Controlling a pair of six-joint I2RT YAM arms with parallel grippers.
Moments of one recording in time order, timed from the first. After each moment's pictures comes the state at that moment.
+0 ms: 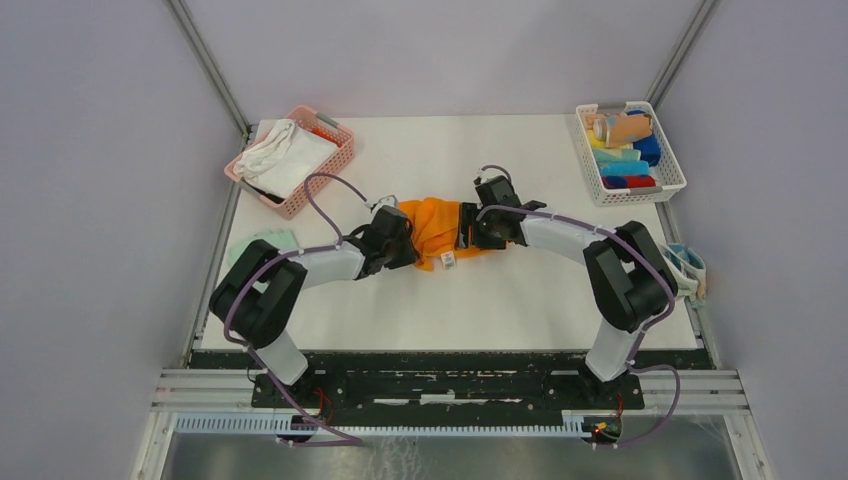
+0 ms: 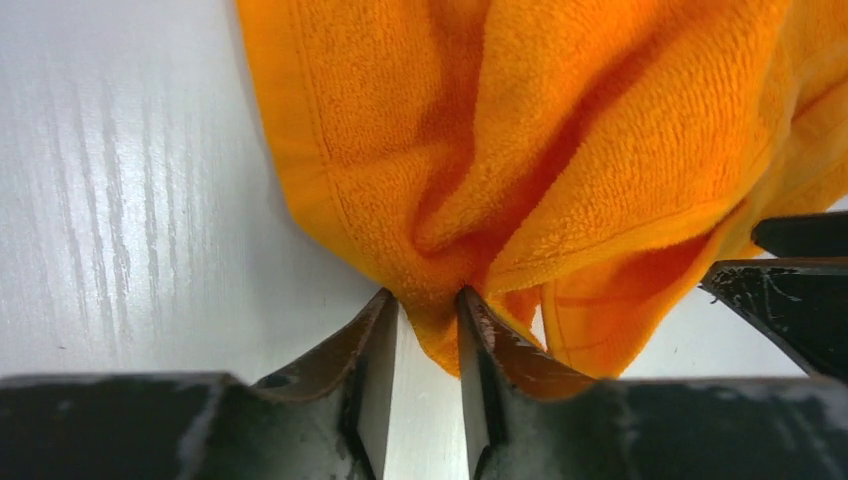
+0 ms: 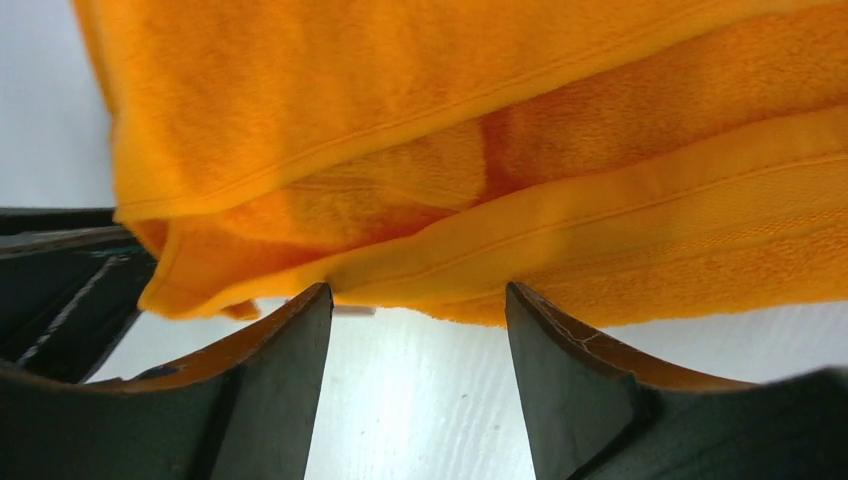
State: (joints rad) left arm -0.61 1.66 0.81 0.01 -0.10 -0.75; right arm 0.54 1.76 1.10 -0.27 -0.09 0.50
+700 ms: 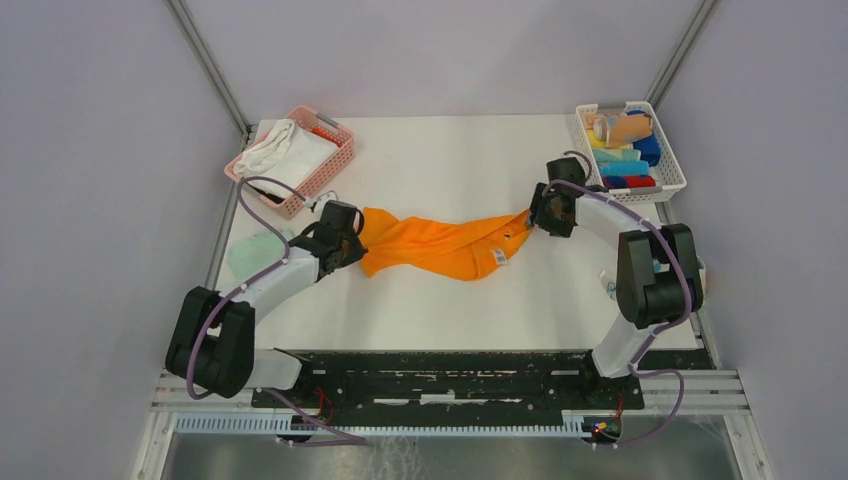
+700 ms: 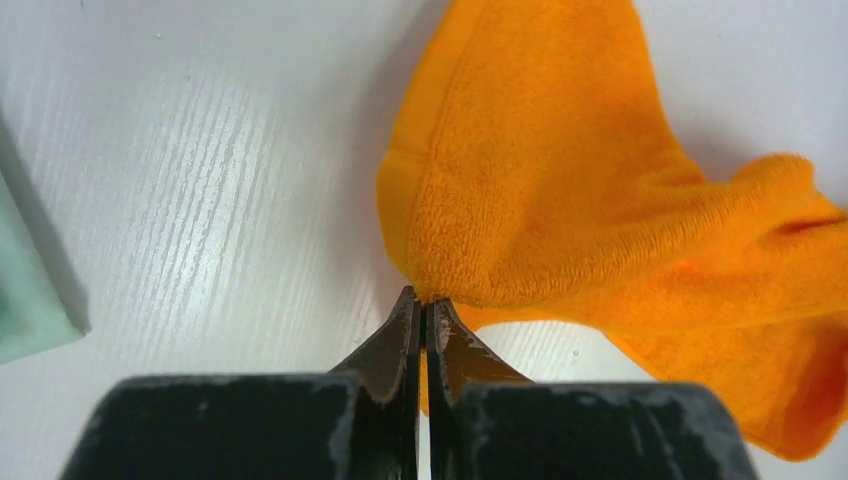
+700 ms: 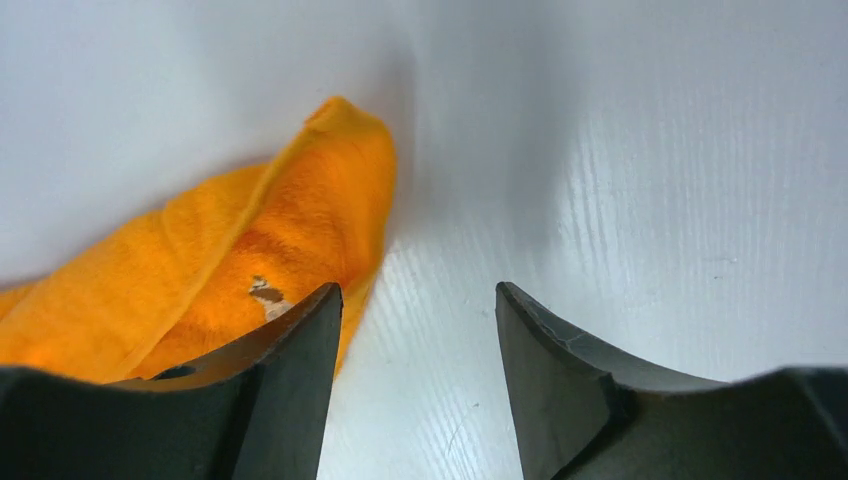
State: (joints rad) left arm -0.38 1.39 0.73 -0.25 -0.24 -0.72; right arm 0.16 1.75 1.10 -0.42 0.09 0.48
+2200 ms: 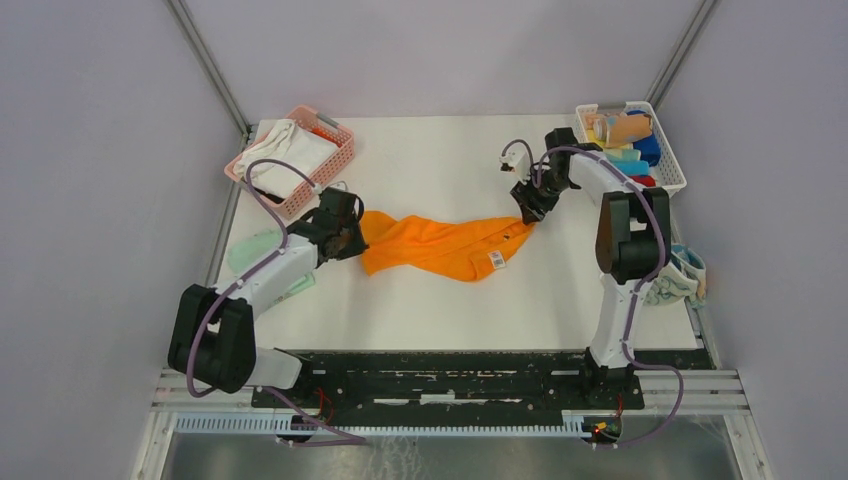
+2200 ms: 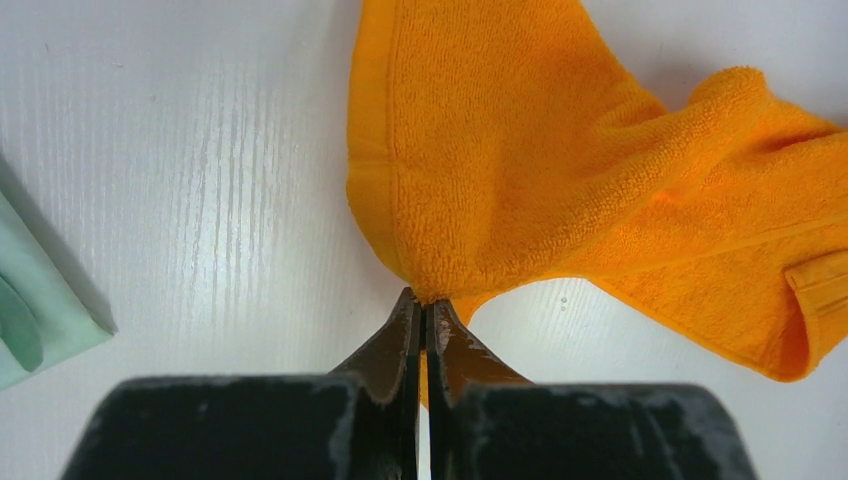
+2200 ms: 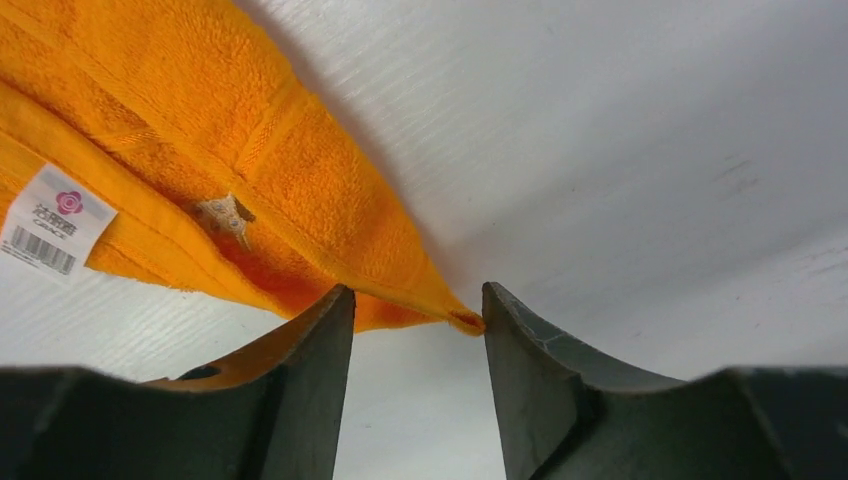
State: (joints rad) left arm -0.36 1.38 0.86 -0.43 -0.14 -0.57; right arm 0.10 2.07 1.60 -0.82 -0.41 -0.82
